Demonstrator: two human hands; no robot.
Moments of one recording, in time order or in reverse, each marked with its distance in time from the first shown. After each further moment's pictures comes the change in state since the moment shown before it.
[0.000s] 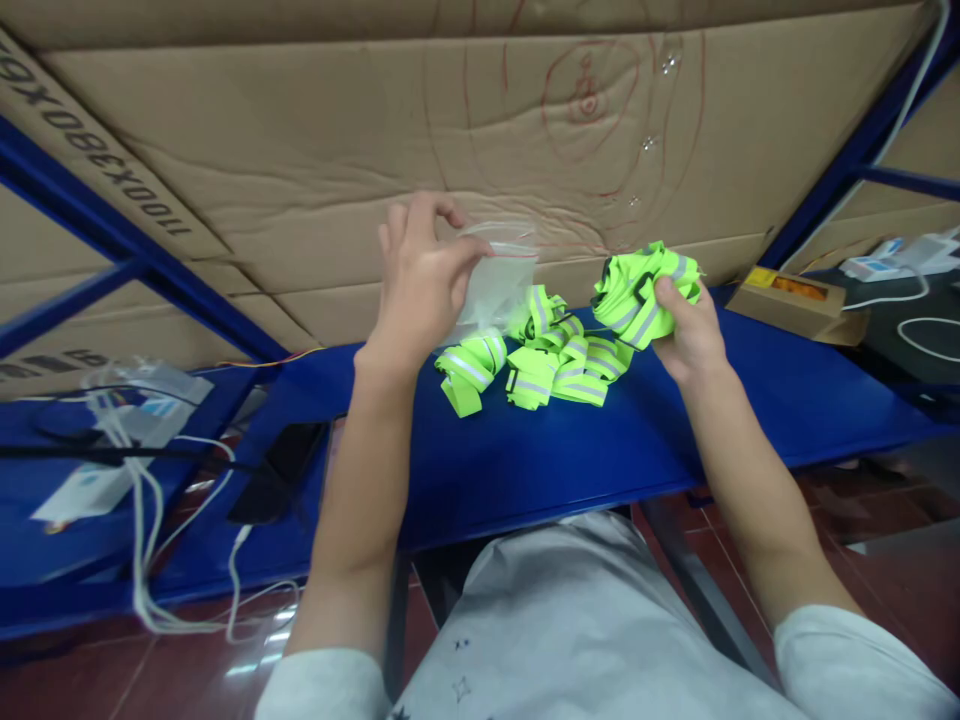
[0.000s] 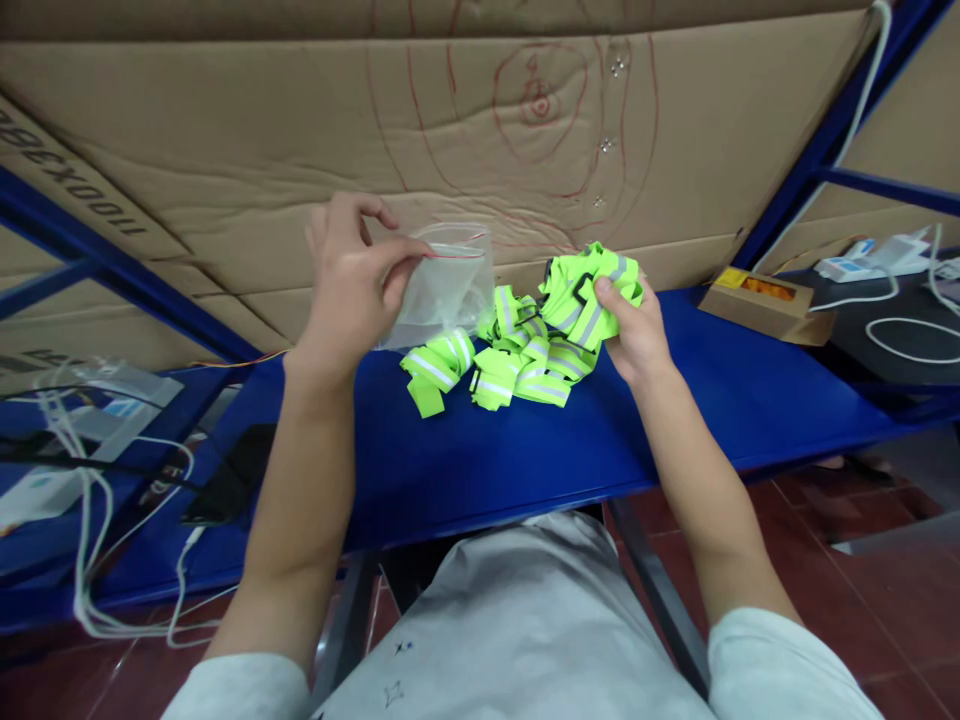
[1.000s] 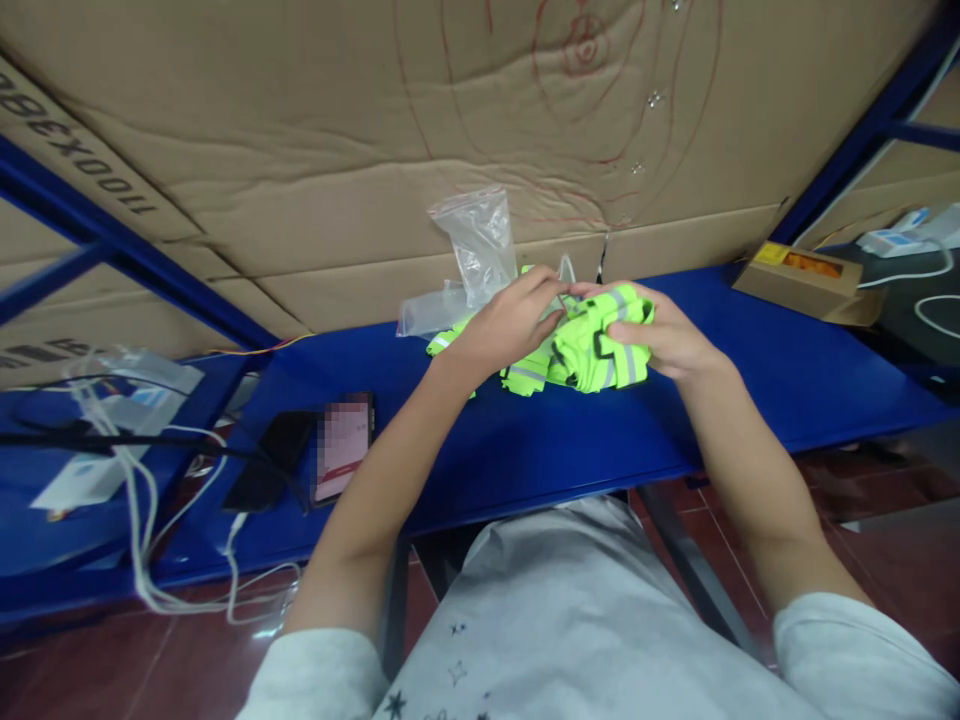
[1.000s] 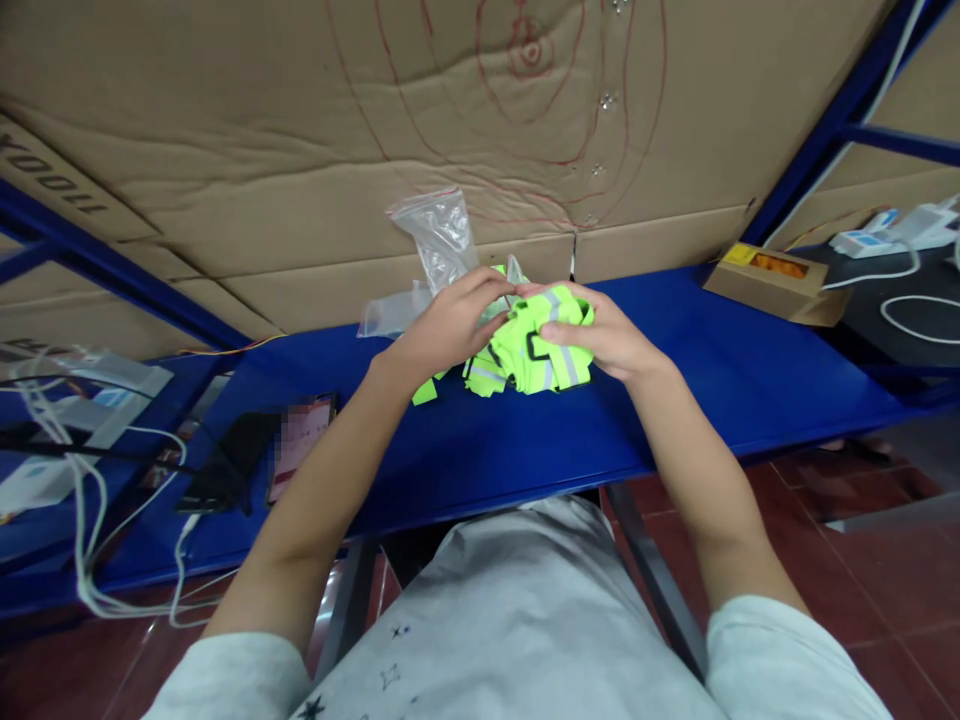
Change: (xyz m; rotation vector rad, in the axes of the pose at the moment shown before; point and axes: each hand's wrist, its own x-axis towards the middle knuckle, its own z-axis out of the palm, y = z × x) left_hand -0.019 0.049 0.076 -0.085 -0.397 0.157; right_hand -0.018 -0.008 0.000 -0.128 -0.542 0.206
